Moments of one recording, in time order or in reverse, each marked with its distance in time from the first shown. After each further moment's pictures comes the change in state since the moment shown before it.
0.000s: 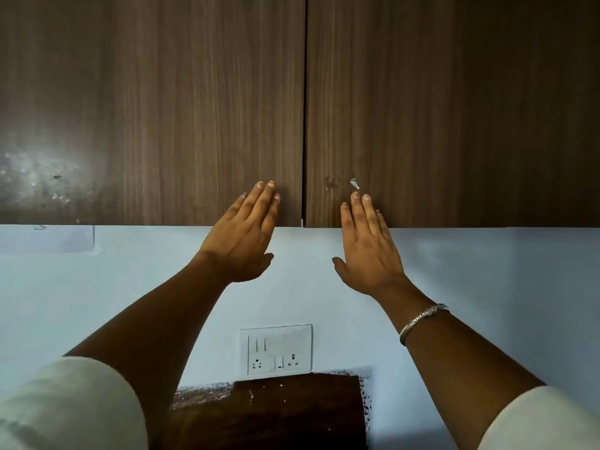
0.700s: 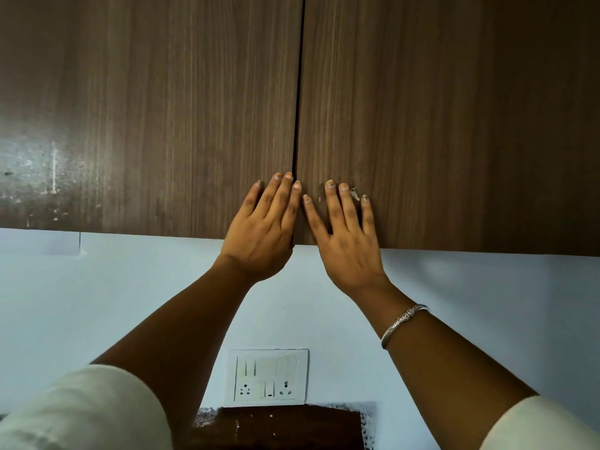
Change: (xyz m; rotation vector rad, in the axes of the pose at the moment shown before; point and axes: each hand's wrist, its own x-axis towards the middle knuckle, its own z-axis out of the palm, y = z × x) left_hand 0.066 0.037 0.023 0.031 0.244 -0.118; right_hand 0.055 0.004 0.038 -0.127 0.376 -0.179
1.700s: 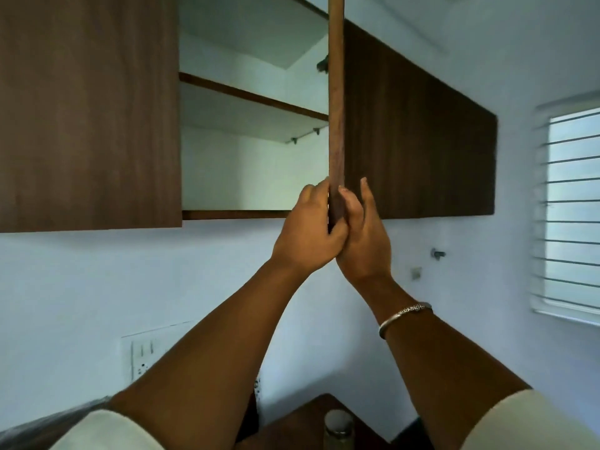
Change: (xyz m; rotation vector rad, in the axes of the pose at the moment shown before) left_hand 0.008 0.154 -0.236 -1.405 0.025 -0.136; right_hand -0.094 0.094 -0.259 0.255 0.060 0.534
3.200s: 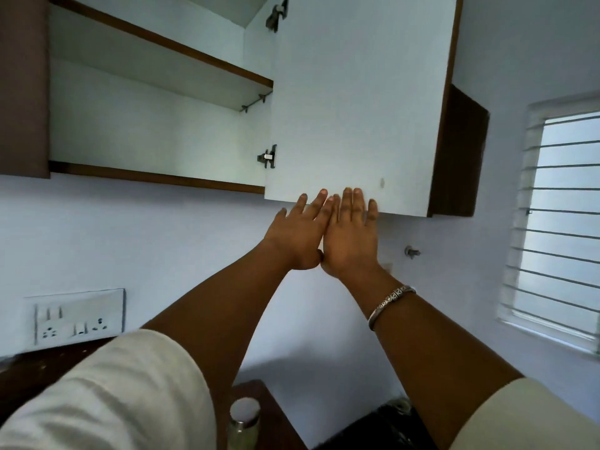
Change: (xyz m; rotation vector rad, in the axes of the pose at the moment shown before) left_hand 0.043 0.047 0.210 0.595 -0.515 0.011; right_hand 0.000 0.200 -0.068 -0.829 -0.657 -0.039
